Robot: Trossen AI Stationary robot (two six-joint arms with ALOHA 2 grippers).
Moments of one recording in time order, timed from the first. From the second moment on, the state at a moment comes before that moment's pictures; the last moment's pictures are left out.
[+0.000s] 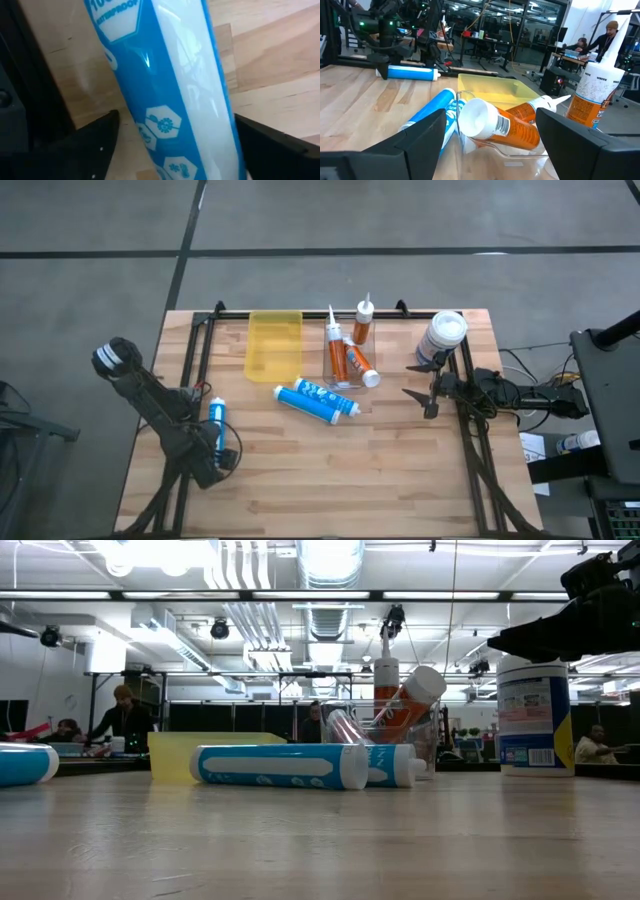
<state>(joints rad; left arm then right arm) -0.95 1.38 0.59 -0.79 0.00 -2.27 -0.04 0.05 0.01 0.04 0.18 -0.16</state>
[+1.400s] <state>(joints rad) -0.93 1.38 0.60 -0.74 -0.26 -1.94 -0.04 0.05 0.01 0.04 0.18 -0.16</state>
